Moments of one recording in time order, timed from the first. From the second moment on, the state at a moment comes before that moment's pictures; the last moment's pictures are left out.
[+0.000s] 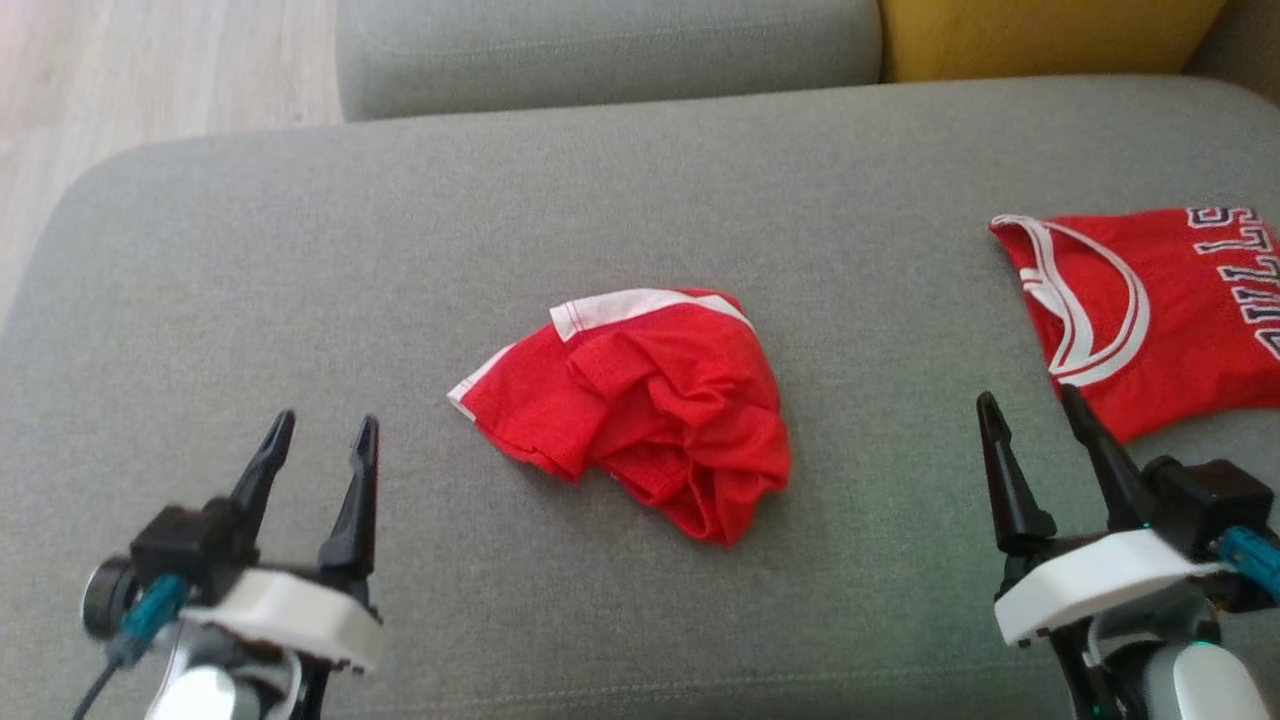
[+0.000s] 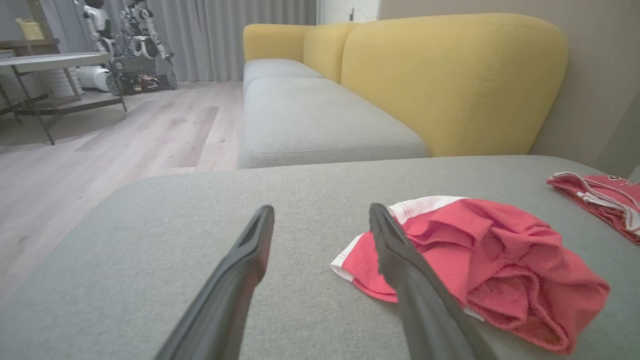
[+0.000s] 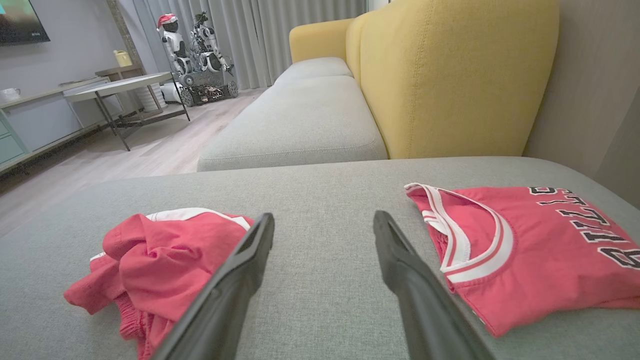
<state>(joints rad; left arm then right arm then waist) 0.03 0.32 -0.28 -0.02 -0.35 0.11 -0.16 0.07 -0.05 0.01 -0.10 0.16 0.13 0.12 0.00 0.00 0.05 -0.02</state>
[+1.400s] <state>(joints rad) -0.62 0.20 -0.70 0.31 -0.58 -0.12 -0.11 -0.07 -0.05 0.00 -0.04 0.19 0.13 0.04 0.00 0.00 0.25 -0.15</state>
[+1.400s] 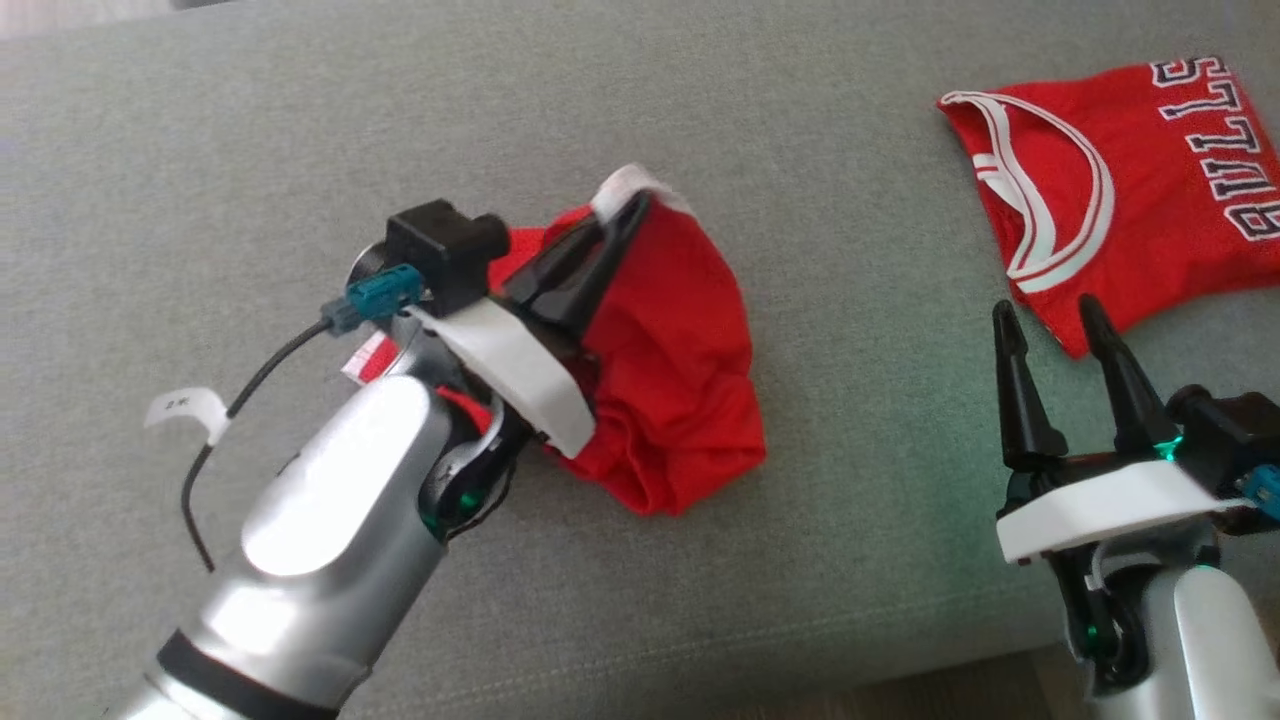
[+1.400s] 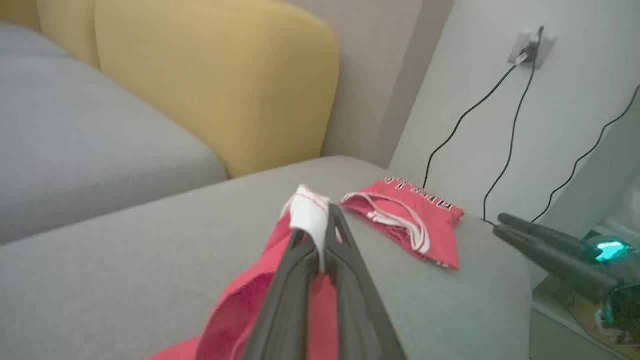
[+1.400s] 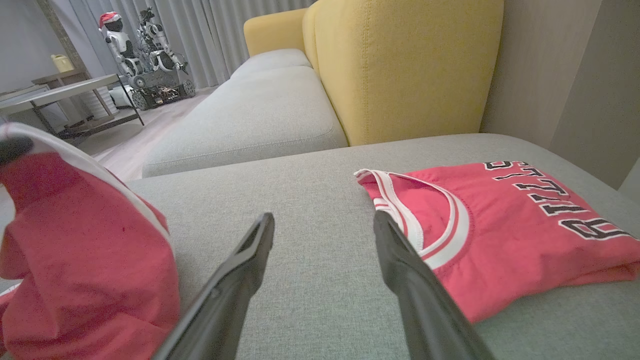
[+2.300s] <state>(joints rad) -0.09 0.53 -0.37 0.09 -0.75 0.17 -0.07 -0.05 -0.05 -0.02 -0.05 0.21 0.13 0.06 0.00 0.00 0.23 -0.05</state>
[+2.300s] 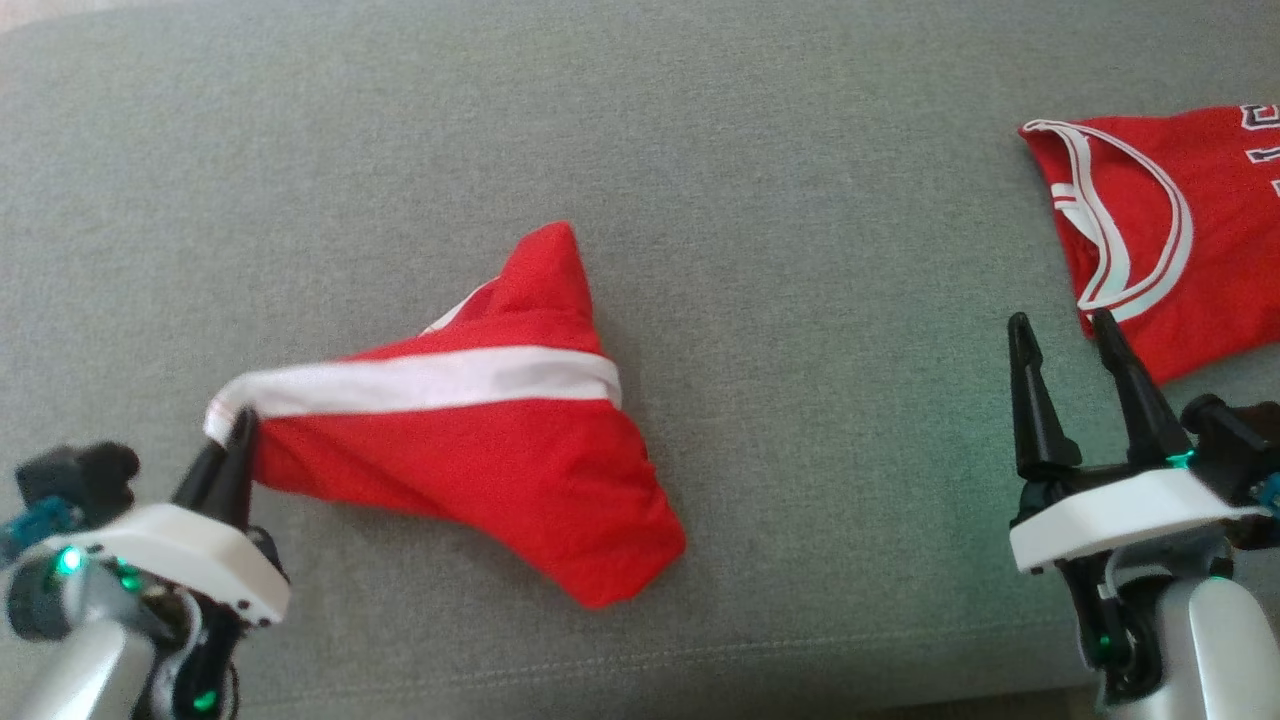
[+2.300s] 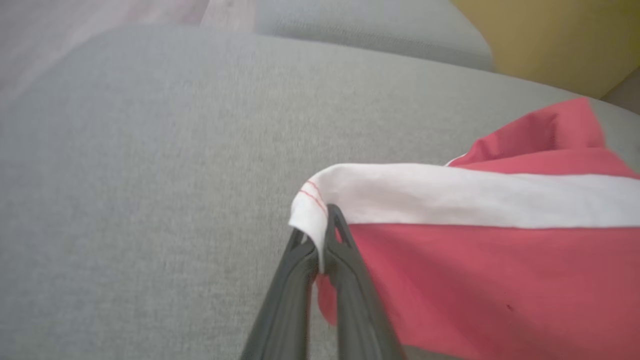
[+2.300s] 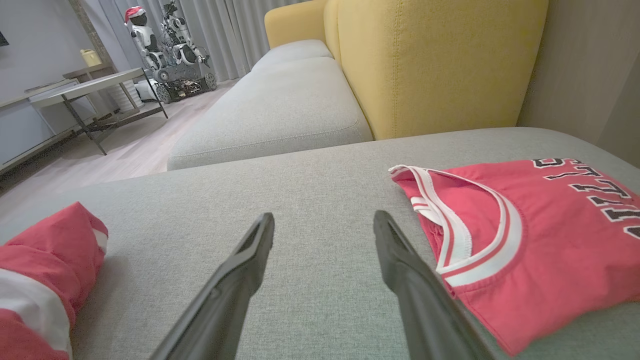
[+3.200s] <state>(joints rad) -0.09 0.37 -0.35 0.02 -0.45 0.21 -0.26 0.00 -0.05 -0.01 -0.06 0.18 0.13 0.09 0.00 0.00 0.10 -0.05</state>
